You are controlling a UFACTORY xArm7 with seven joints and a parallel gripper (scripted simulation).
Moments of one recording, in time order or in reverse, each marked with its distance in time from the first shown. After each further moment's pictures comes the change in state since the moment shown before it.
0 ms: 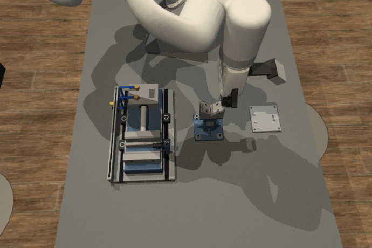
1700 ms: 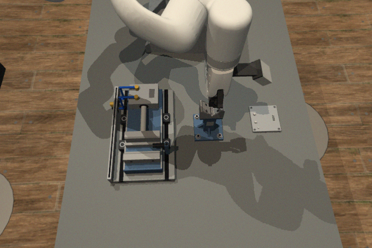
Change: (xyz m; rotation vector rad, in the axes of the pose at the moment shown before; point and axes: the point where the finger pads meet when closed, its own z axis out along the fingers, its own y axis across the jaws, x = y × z) arm -0.031 -0.002 0.003 0.001 -0.002 0.001
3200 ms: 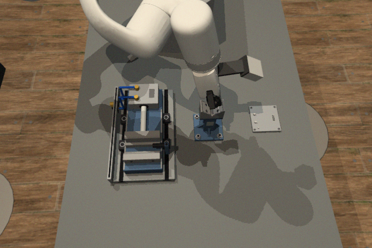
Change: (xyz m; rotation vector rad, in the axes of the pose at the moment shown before) arm -0.003 0.001 -0.001 0.001 0.238 0.000
